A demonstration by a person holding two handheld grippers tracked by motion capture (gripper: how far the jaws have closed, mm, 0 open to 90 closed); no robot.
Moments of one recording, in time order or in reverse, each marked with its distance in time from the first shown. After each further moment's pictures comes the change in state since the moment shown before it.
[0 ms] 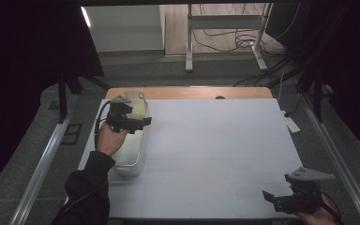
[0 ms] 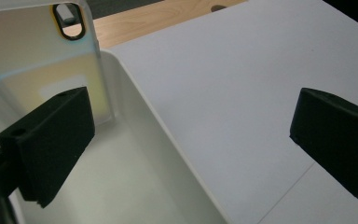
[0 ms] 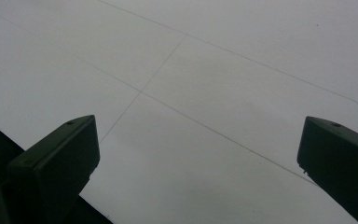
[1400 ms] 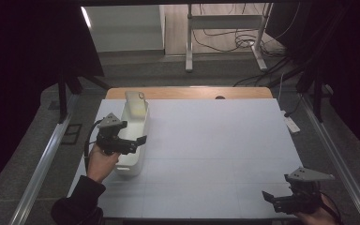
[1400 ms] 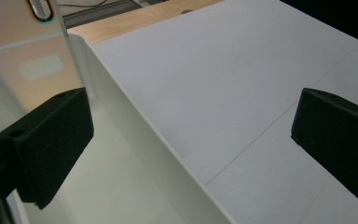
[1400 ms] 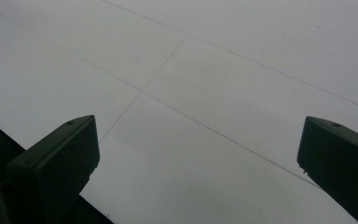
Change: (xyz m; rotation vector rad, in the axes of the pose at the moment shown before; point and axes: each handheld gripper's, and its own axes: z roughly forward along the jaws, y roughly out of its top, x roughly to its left) left arm -0.037 -0.047 -0.048 -0.083 -0.031 0.060; right arm 0.001 0.000 0.000 0.000 -0.003 -0.011
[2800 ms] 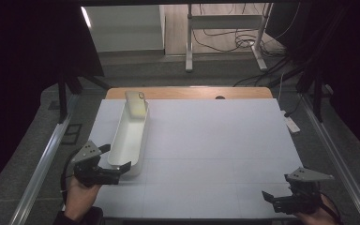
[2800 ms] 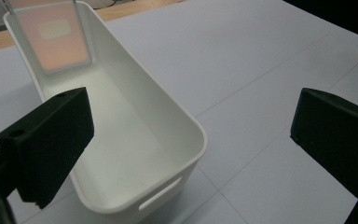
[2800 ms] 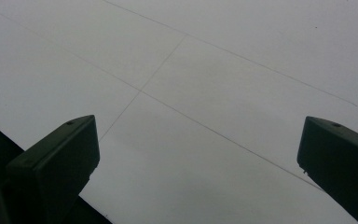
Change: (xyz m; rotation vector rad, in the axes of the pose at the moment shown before) left arm -0.036 -0.054 -0.069 -0.024 0.040 0.004; right arm 0.001 0.000 0.000 0.000 -0.010 -0.007
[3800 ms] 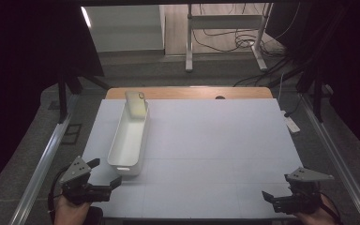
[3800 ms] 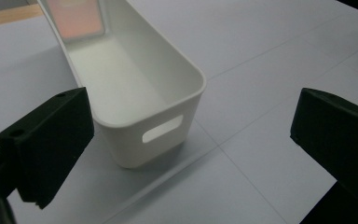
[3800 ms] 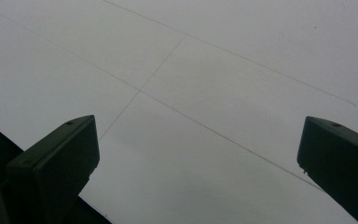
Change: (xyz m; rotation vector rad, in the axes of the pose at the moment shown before) left arm -0.011 -0.033 -0.027 0.026 0.057 -0.021; right arm 0.000 0.000 0.000 0.003 -0.003 -0.001
